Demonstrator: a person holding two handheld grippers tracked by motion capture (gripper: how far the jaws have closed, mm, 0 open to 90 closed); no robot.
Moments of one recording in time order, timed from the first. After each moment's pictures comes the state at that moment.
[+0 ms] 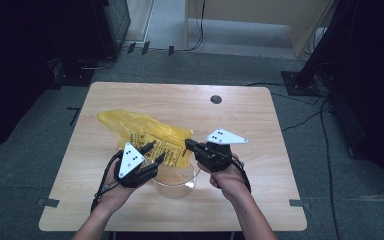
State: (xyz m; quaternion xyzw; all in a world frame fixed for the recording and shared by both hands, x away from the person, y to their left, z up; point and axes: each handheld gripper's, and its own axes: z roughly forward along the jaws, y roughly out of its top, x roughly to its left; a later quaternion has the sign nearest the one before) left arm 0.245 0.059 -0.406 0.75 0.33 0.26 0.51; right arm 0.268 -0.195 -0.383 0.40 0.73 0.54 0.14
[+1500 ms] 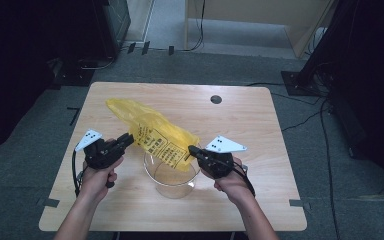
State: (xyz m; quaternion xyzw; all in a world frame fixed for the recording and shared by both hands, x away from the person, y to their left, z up) left arm 0.297 0.137 -0.422 0.64 0.49 0.16 0.57; right arm 0.261 -0.201 -0.402 0.37 0.76 0.51 0.17
